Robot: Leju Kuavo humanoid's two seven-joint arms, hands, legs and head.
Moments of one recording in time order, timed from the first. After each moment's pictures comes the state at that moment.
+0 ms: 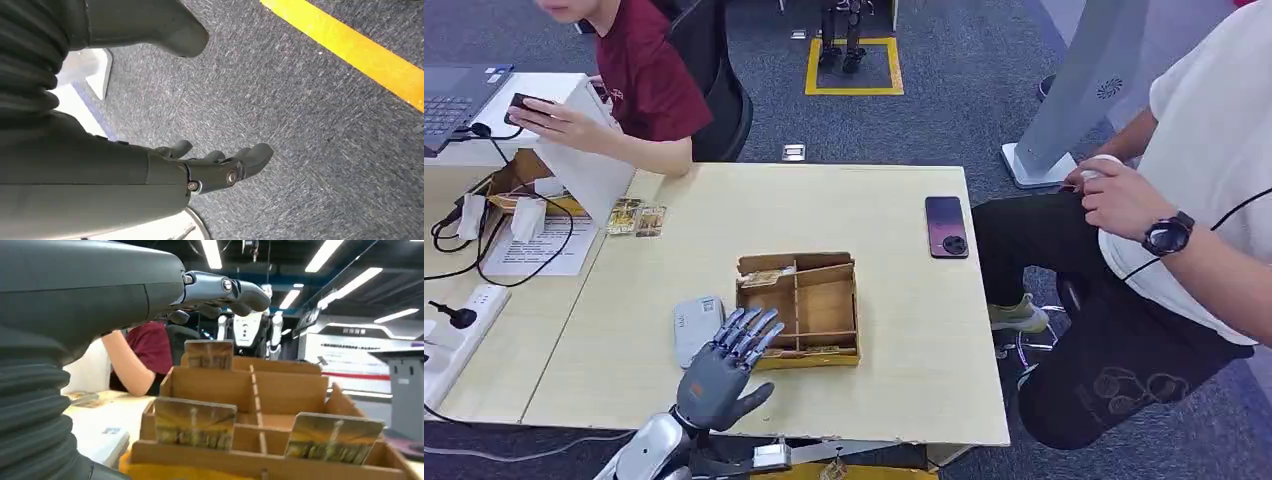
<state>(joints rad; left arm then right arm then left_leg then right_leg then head) -0.12 0.16 -0.61 -1.24 -1.16 0.67 -0.31 -0.05 0.07 -0.79 -0.20 1.55 -0.24 -0.16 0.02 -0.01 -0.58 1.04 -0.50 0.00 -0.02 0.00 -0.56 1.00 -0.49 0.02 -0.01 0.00</state>
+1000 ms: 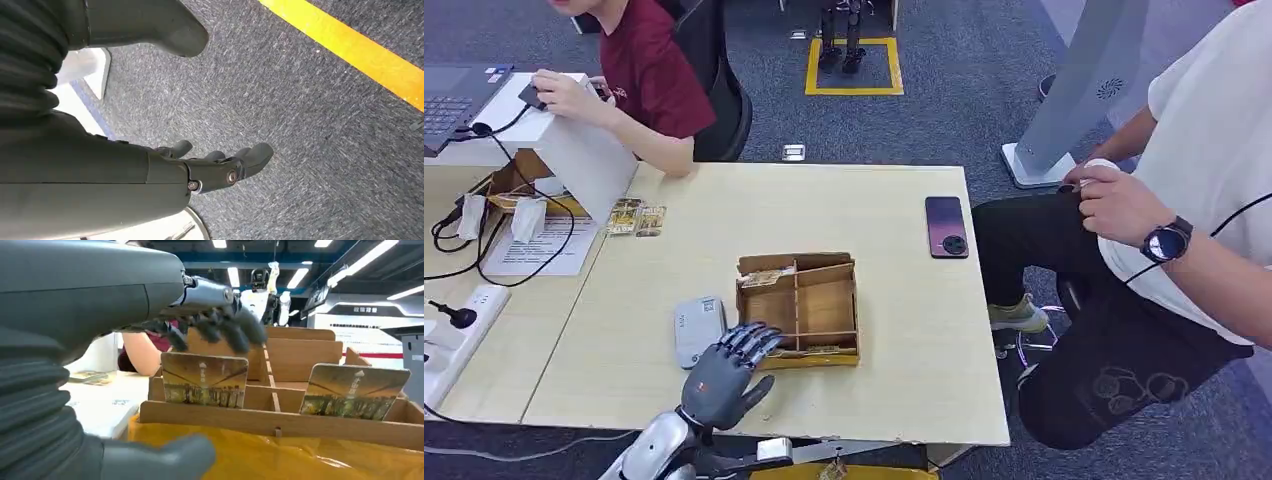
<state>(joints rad) -0.15 0.14 -0.61 -1.13 -1.14 0.66 -0.32 -0.06 0.07 -0.78 -0.20 1.55 -0.24 -0.16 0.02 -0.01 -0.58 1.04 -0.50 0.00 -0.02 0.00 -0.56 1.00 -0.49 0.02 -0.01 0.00</state>
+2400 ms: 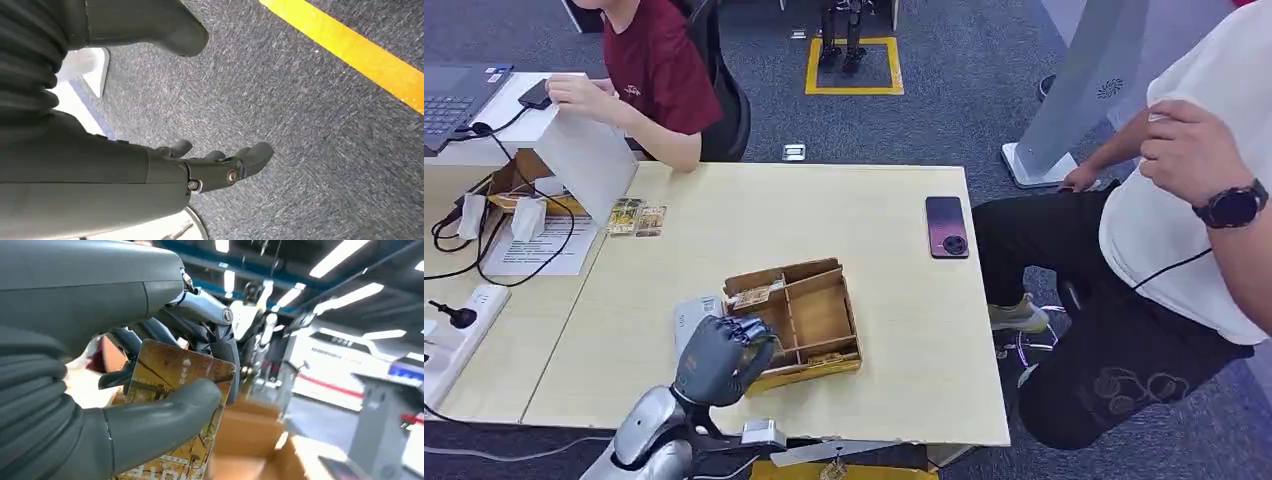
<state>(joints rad) -0.16 0.16 -0.61 -1.39 -0.92 0.53 -0.42 -0.06 0.07 -0.77 -0.20 1.55 -0.24 -0.16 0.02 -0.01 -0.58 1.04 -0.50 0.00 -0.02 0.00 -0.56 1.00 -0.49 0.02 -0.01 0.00</state>
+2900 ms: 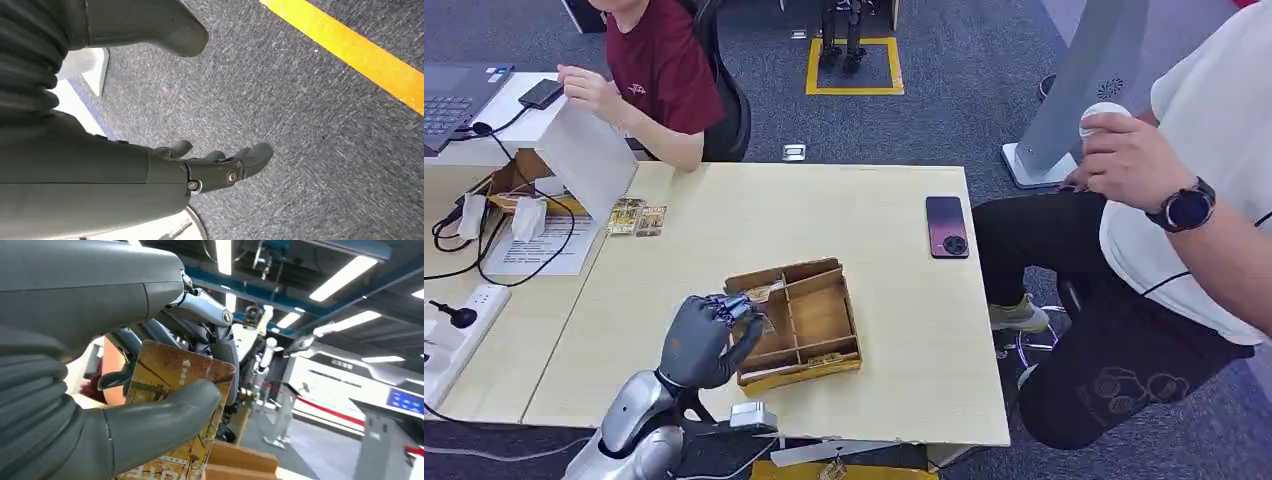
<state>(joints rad) -0.20 0.19 -0.58 -1.45 -0.93 0.52 -0.36 -0.06 0.07 -0.77 -0.20 1.55 -0.24 -0.16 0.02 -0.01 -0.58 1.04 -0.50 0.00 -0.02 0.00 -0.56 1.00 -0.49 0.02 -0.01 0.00</state>
